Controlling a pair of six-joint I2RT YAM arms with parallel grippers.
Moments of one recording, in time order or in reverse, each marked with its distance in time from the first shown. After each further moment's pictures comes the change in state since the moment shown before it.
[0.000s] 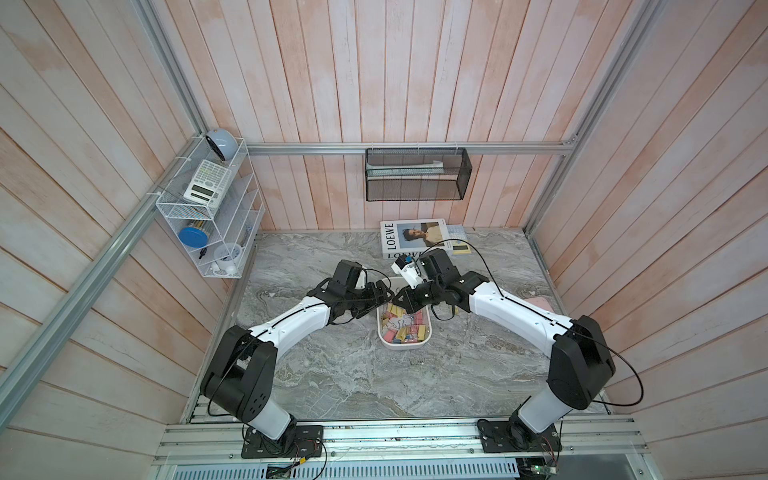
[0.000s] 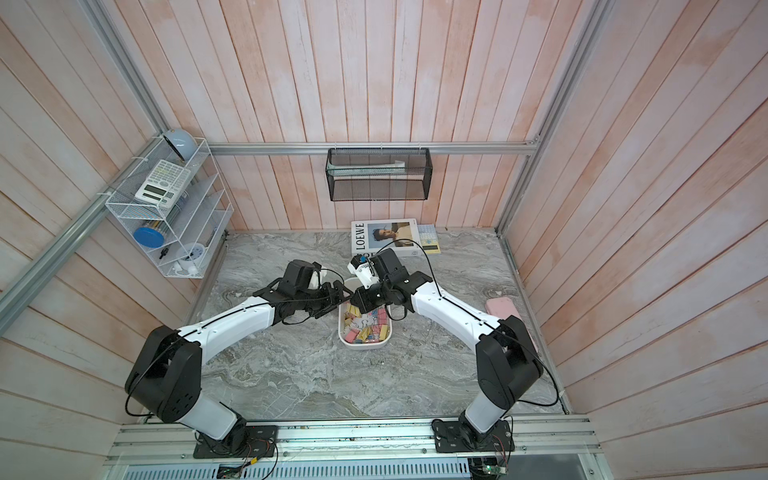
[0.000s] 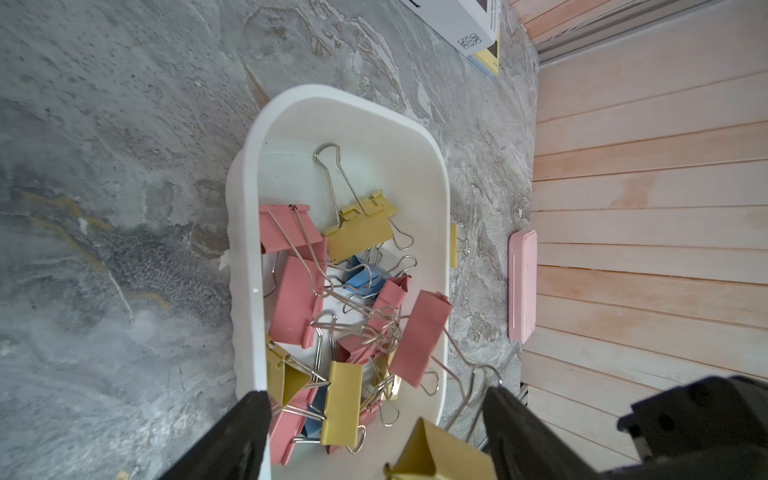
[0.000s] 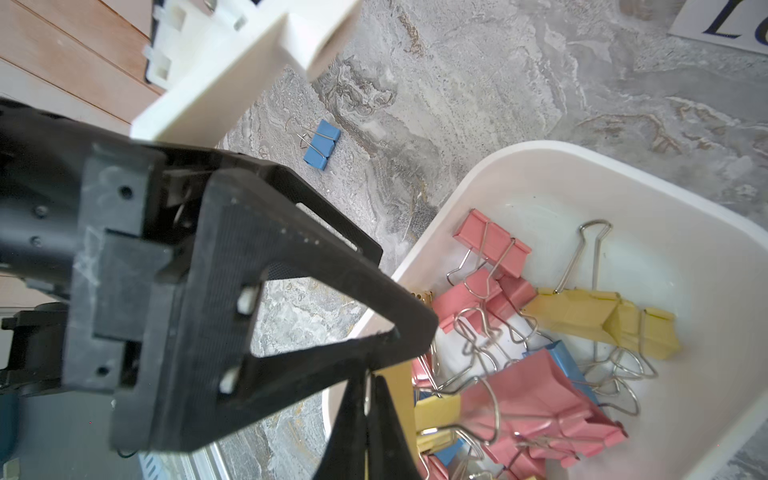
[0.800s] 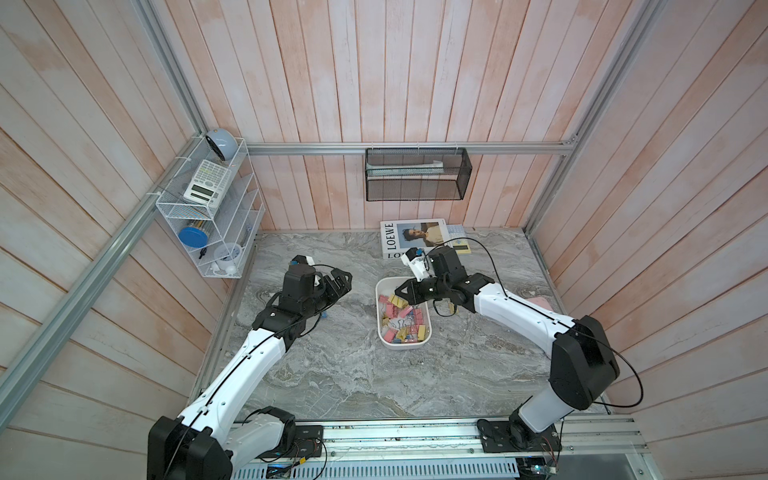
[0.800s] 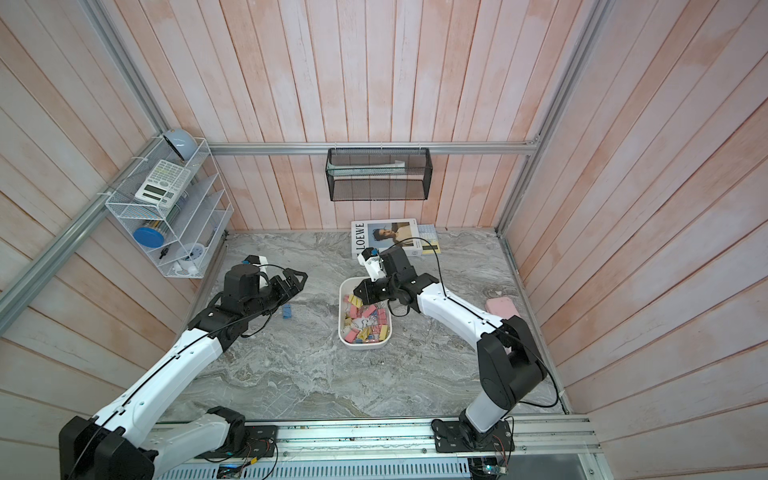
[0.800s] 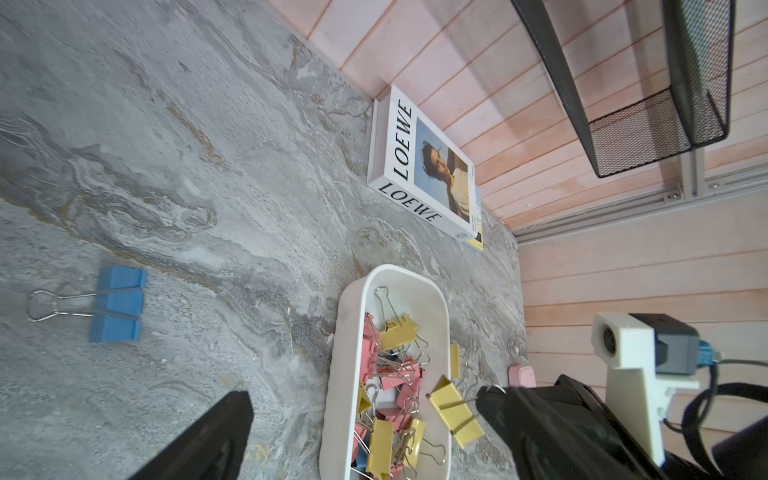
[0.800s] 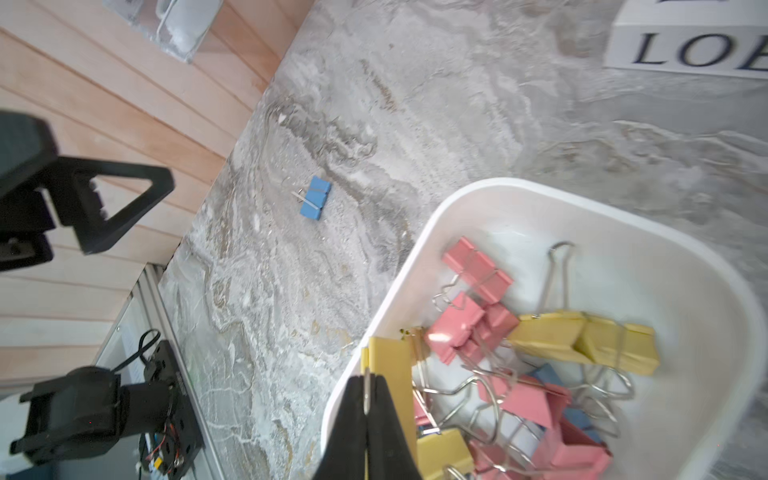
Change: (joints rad) left arm 0.170 -0.500 -0.157 -0.106 -0.322 0.005; right arm -0.108 -0.040 -0.102 0.189 -0.005 0.156
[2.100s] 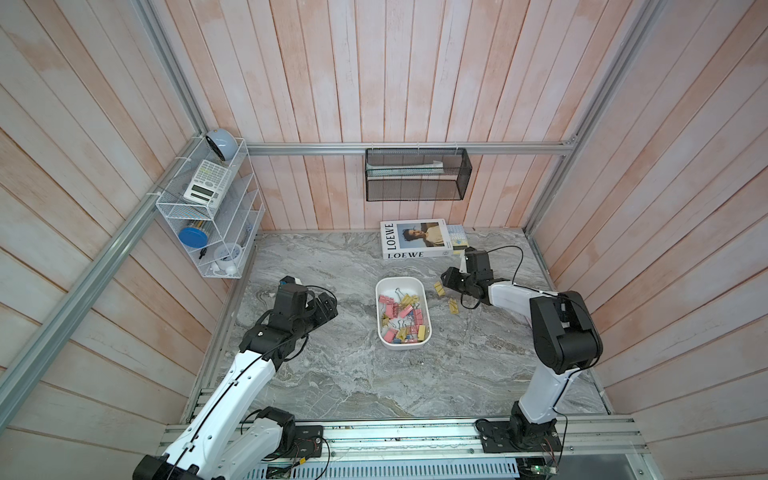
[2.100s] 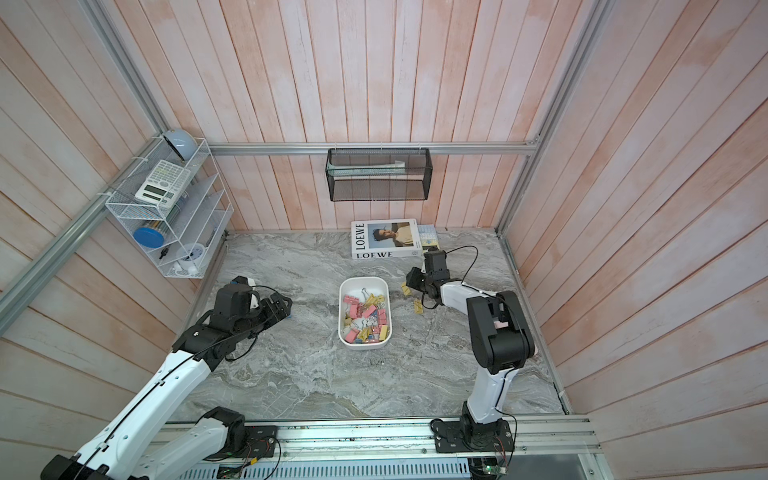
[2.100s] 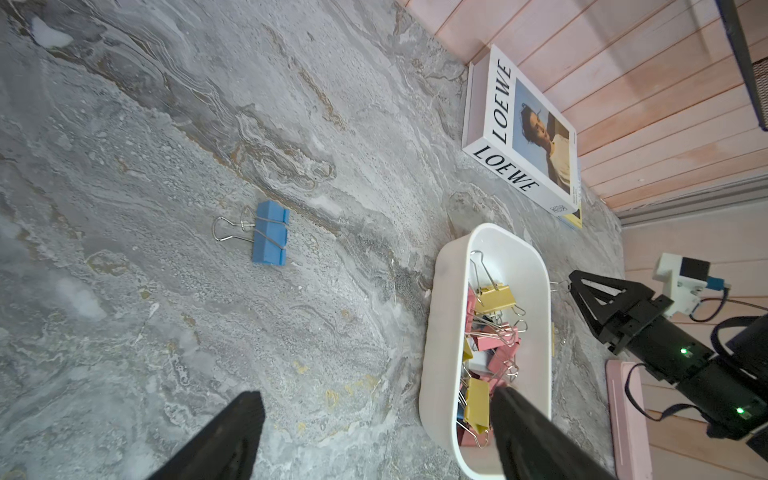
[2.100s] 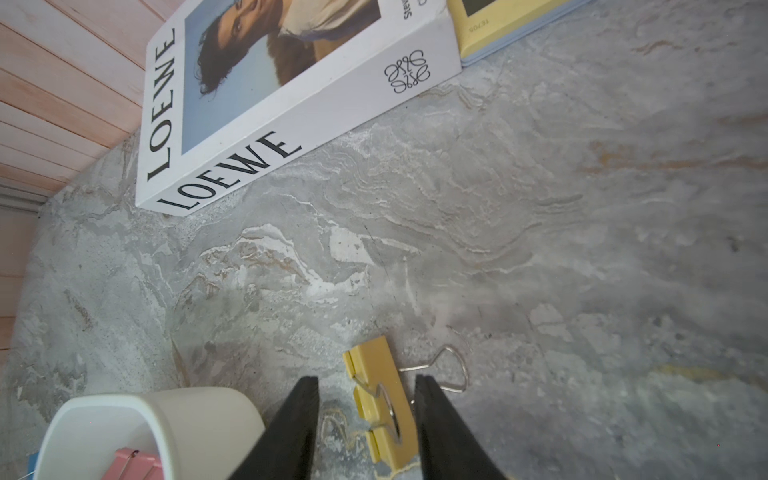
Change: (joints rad) left arm 0.024 -0.105 -0.072 -0.237 -0.034 0.106; right arm -0.320 0.219 -0.108 0.297 0.286 0.219
